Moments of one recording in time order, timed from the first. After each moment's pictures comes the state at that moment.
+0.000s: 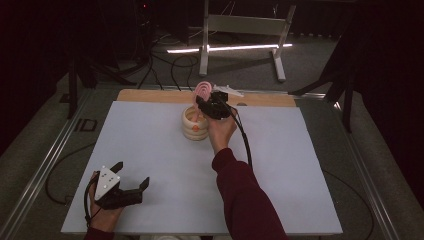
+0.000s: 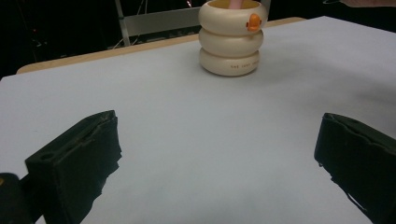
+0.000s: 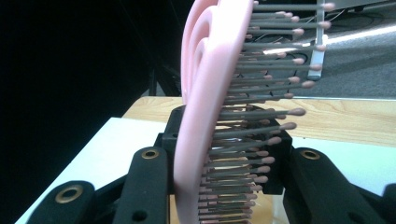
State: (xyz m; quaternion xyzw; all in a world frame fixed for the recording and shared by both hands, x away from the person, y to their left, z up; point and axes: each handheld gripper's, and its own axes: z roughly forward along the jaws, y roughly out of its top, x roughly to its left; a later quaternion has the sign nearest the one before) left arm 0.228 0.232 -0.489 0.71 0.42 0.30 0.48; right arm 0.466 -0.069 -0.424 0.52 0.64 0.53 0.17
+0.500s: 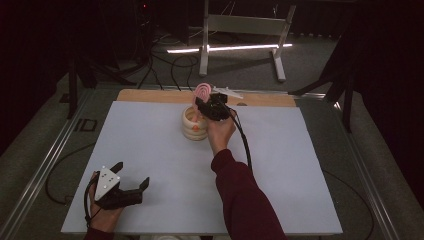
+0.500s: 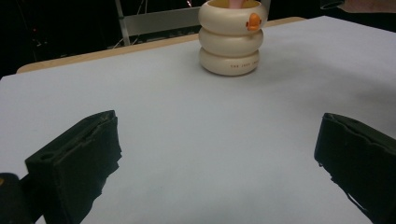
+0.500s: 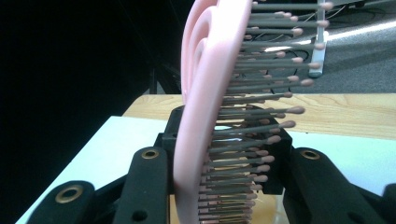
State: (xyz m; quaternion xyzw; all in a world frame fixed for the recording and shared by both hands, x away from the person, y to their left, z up) left arm 0.227 0.231 -0.489 0.71 0.42 0.30 0.48; right arm 0.466 -0.068 -0.430 0.53 0.64 0.54 0.17
